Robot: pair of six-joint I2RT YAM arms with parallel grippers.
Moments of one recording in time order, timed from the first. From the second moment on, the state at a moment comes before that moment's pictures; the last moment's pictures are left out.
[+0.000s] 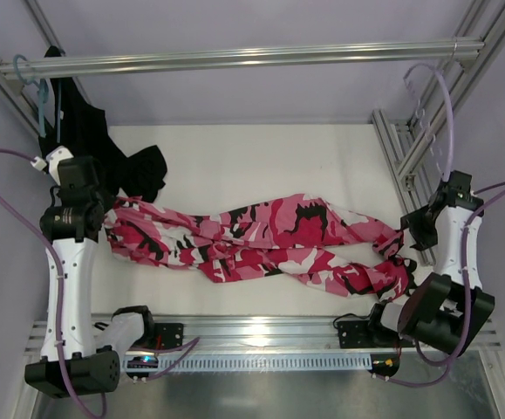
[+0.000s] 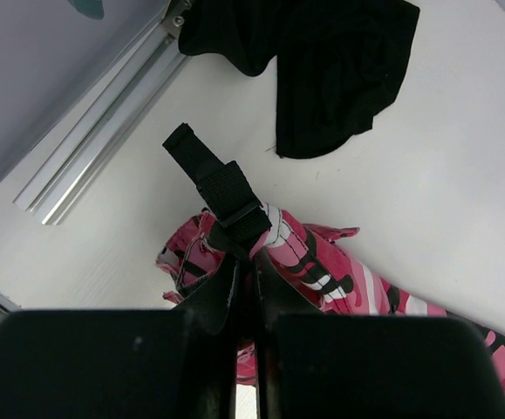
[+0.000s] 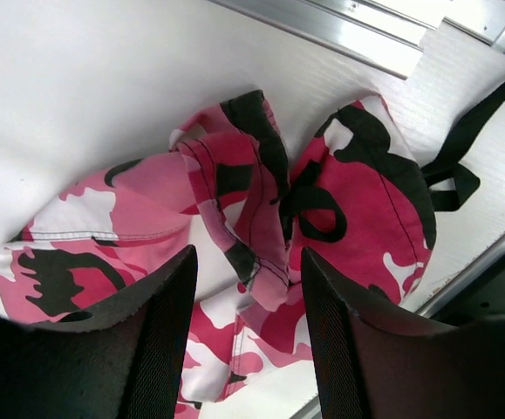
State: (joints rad) left arm 0.11 1.01 1.27 -0.94 -0.37 -0.49; right arm -0.46 1.26 1.04 -1.00 0.07 0.73
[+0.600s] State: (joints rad) left arm 0.11 0.98 1.27 -0.93 -0.27 -0.49; right arm 0.09 0.94 0.89 -1.04 0.07 0.99
